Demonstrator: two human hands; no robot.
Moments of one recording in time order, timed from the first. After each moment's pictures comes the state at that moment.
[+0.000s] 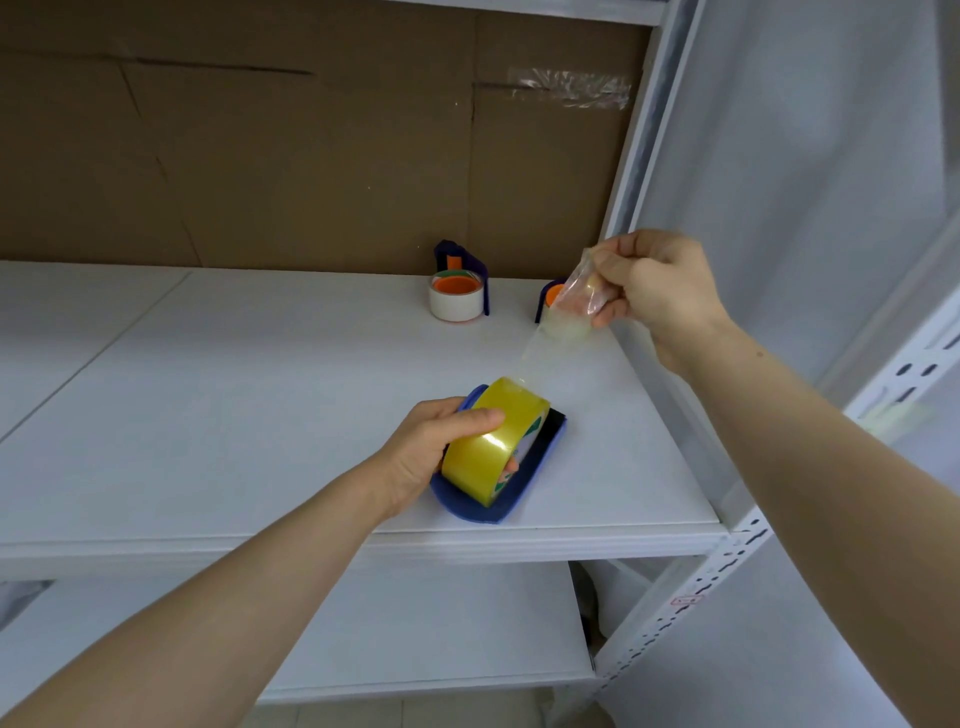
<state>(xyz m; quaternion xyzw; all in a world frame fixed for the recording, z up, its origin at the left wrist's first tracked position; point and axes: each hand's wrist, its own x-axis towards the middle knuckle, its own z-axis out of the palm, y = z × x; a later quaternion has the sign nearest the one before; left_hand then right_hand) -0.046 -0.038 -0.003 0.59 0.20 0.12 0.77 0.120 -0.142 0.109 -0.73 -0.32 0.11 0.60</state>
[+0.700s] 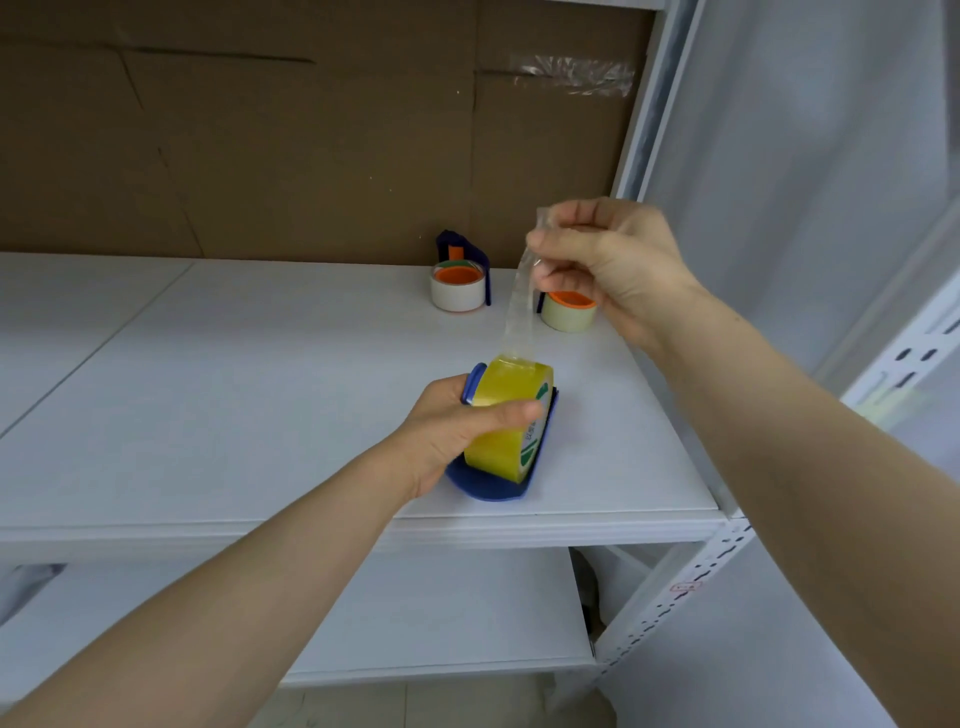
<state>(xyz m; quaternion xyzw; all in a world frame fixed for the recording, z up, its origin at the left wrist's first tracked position) -0.036 -0.049 0.006 0.60 0.24 0.14 0.75 0.092 -0.127 0.121 -0.61 -0.34 0.24 0.67</state>
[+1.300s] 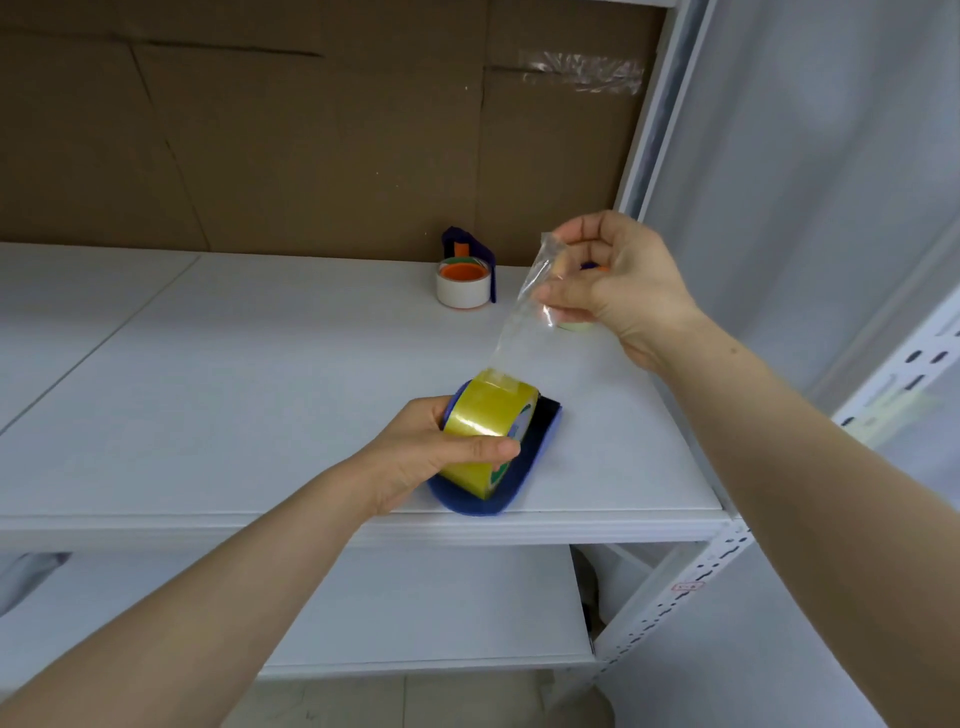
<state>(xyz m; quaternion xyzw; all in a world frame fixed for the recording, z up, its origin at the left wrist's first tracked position) -0.065 -0.038 -0.007 0.66 0.21 0.10 0.72 0.096 -0.133 0.101 -0.66 -0.40 0.20 0.60</state>
